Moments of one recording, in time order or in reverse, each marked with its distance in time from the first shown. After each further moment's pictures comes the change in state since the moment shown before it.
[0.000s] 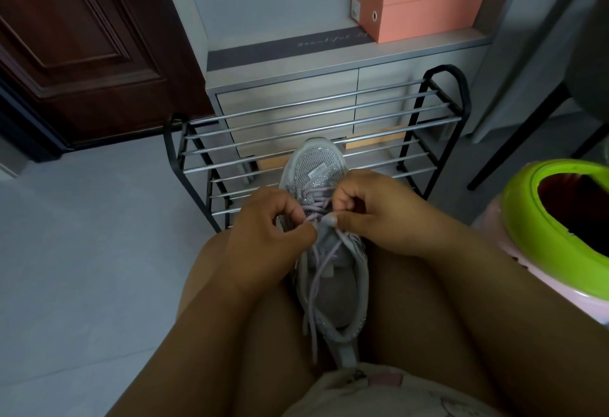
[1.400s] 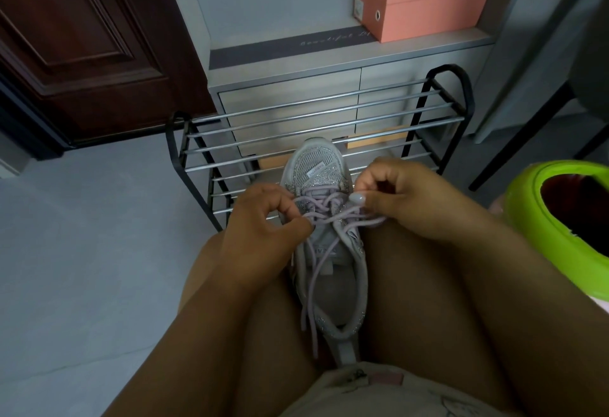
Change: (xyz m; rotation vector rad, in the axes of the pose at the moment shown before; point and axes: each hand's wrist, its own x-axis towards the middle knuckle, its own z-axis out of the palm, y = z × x) left_hand 0.004 -0.004 0.000 -0.064 0.080 -0.064; right_hand -0.004 0.001 -0.020 0.203 0.061 0.143
